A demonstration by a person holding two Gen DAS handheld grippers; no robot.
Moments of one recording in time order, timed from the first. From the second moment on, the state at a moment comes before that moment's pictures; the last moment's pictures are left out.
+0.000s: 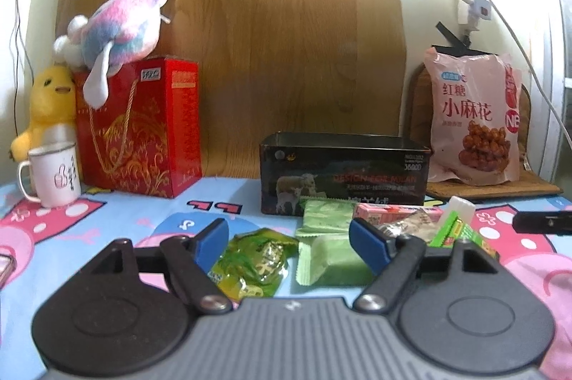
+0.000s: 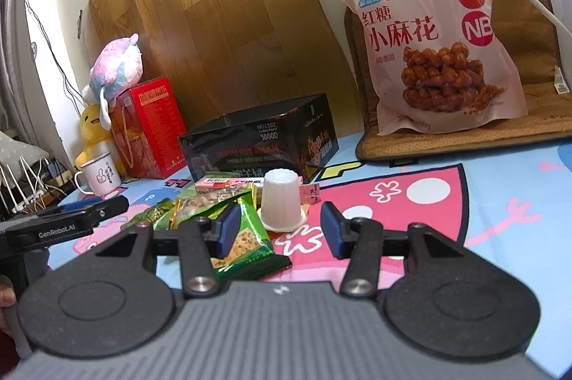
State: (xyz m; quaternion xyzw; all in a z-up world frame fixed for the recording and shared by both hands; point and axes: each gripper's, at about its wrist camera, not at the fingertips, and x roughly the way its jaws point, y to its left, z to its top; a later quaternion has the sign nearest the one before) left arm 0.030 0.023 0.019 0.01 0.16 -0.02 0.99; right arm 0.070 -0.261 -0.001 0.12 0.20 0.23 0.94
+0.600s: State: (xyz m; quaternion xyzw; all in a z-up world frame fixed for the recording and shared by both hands) left arm 0.044 0.025 0.018 0.00 0.23 -0.03 0.97; right arm 0.071 -0.259 -0.006 0.13 0.23 0.26 0.93
